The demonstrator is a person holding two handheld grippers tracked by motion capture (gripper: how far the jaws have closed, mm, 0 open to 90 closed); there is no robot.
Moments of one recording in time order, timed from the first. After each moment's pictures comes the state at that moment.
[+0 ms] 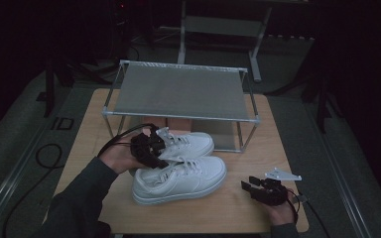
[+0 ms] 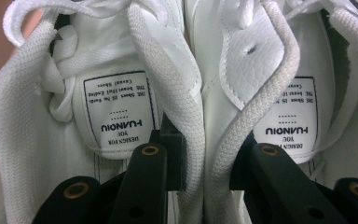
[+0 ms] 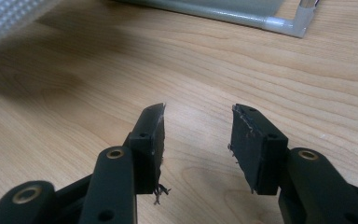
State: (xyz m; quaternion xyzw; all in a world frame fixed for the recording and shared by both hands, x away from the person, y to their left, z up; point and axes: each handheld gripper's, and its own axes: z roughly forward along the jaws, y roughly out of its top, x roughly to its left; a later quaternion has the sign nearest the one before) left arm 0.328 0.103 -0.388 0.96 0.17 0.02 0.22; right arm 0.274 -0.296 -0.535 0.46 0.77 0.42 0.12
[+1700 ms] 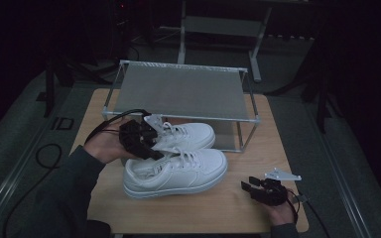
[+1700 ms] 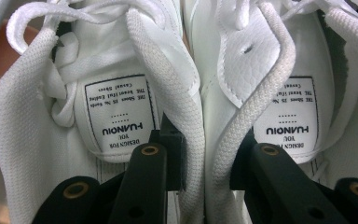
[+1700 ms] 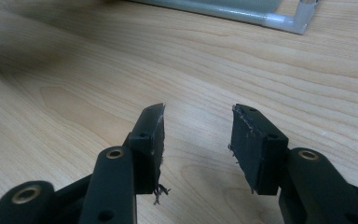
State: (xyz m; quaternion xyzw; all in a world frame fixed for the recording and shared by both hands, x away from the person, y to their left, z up) left arm 0.321 0.119 -0.332 0.96 0.14 0.03 0.24; right arm 0.275 -0.296 -0.536 0.46 0.78 0.42 0.12
